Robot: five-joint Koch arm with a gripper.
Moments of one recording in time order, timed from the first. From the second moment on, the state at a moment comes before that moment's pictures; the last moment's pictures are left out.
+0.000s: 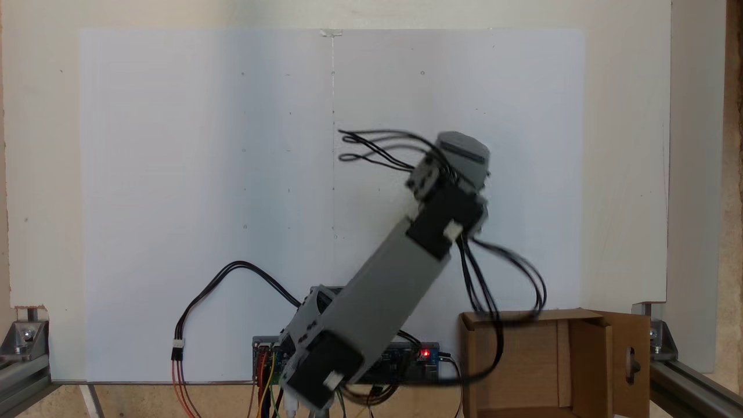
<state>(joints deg) 38.8 89.6 81.0 52.3 -18.7</state>
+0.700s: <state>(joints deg) 96.2 89.5 81.0 45.8 -23.2</state>
